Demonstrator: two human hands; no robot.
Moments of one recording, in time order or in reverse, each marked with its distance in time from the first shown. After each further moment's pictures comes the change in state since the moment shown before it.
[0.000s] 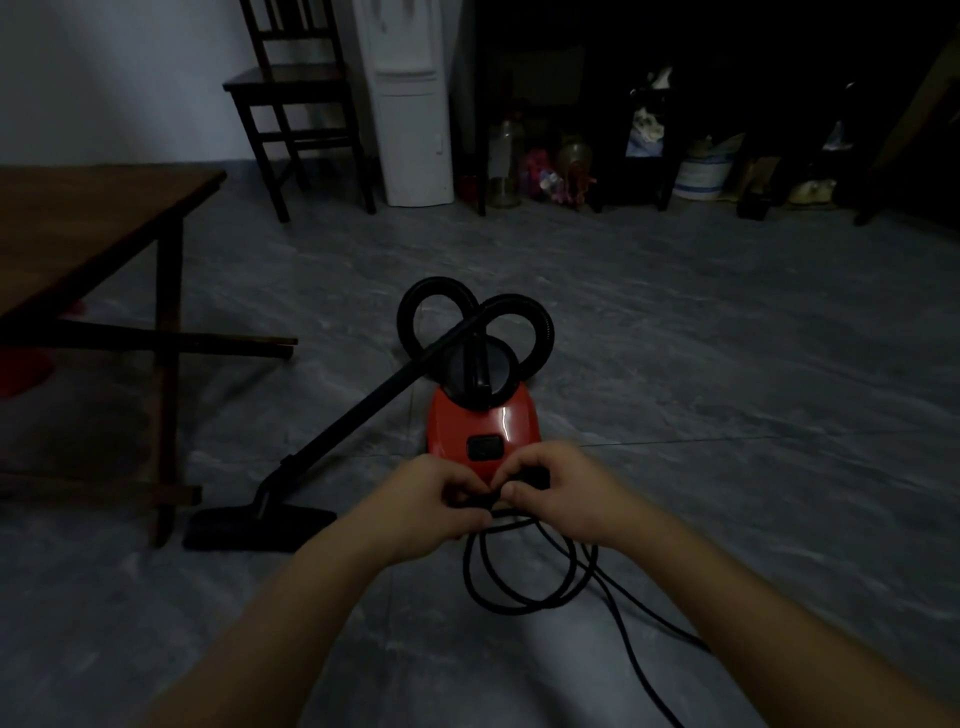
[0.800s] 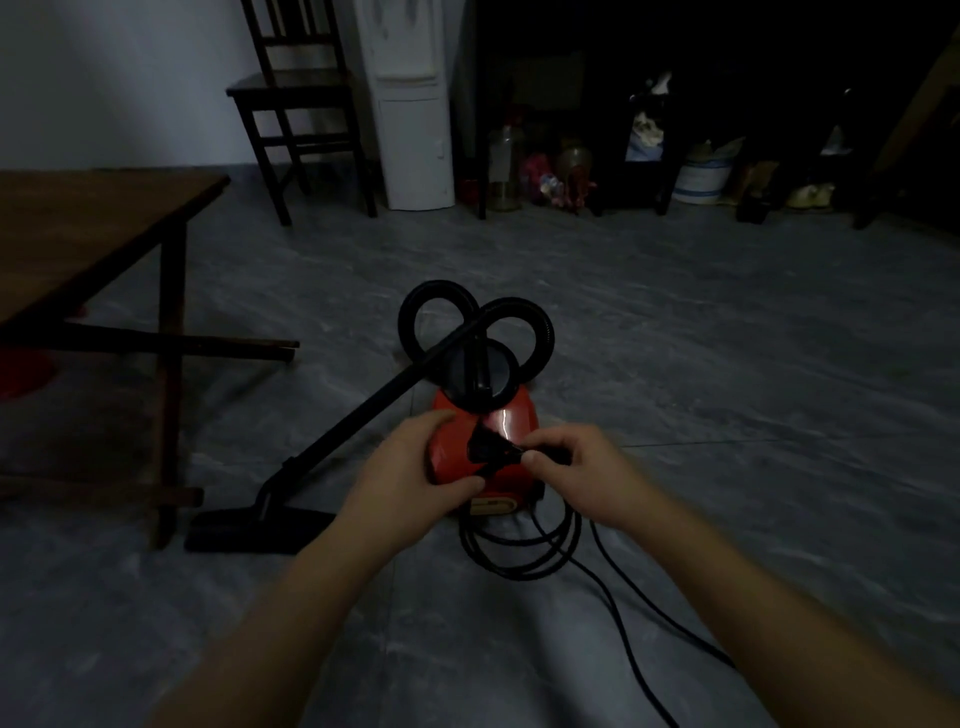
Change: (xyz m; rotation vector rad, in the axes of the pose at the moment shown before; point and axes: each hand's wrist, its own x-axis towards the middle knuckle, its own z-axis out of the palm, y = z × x) left_hand 0.001 -0.012 -0.006 0.053 0.388 0.074; right_hand 0.001 0.005 -0.015 0.112 0.154 0.068
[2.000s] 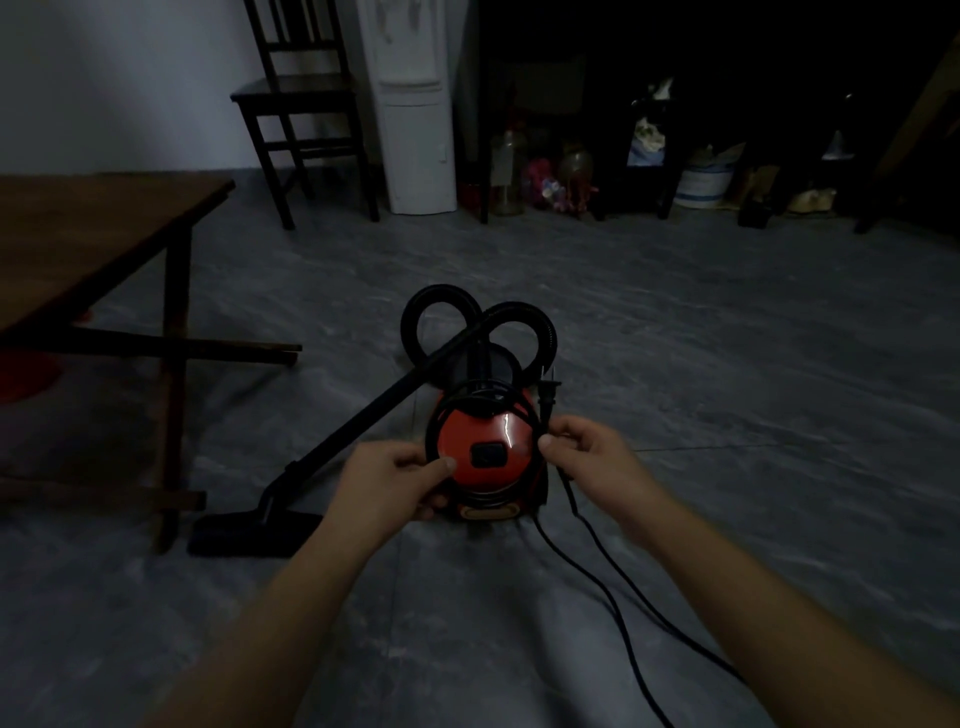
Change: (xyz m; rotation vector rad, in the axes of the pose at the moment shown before) left_hand -0.001 0.006 -0.010 -0.423 0.044 -0.365; right_hand 0.002 -0.002 -0.002 0.362 0.072 0.164
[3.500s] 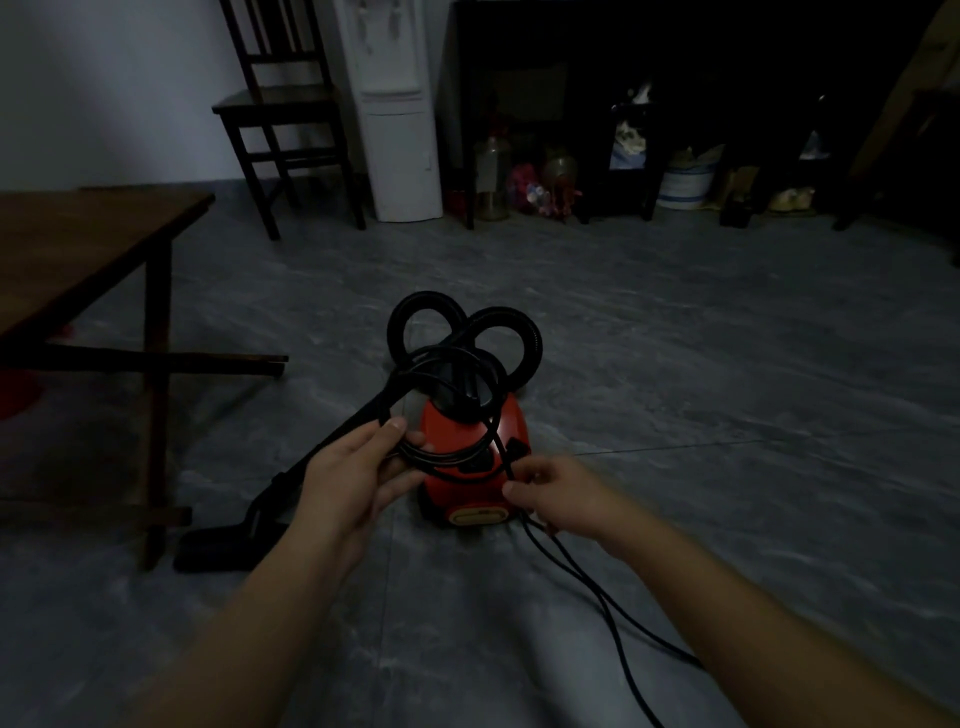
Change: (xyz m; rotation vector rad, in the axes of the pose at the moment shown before) left_hand 0.001 0.013 0.000 -0.632 0.070 -0.116; right_hand -0.003 0.006 0.010 -0.288 -0.149 0.196
